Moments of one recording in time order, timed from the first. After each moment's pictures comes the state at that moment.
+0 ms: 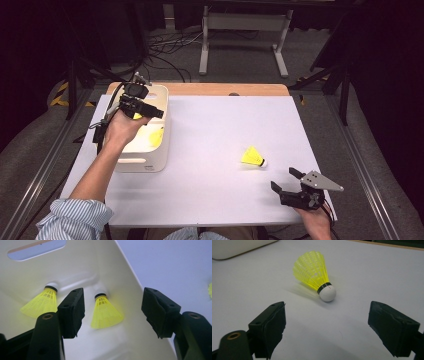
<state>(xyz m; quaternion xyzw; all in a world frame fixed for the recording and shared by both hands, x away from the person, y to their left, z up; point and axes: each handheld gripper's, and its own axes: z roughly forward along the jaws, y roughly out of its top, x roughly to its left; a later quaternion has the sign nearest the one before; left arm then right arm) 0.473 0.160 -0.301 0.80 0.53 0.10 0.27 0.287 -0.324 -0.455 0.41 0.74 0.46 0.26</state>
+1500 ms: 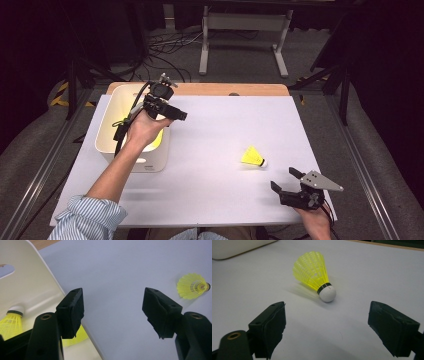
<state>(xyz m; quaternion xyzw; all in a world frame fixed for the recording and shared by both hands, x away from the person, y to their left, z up) 0.467 0.101 -0.293 0.84 0.46 0.09 0.29 0.287 -0.323 -0.454 0.41 0.74 0.46 0.26</state>
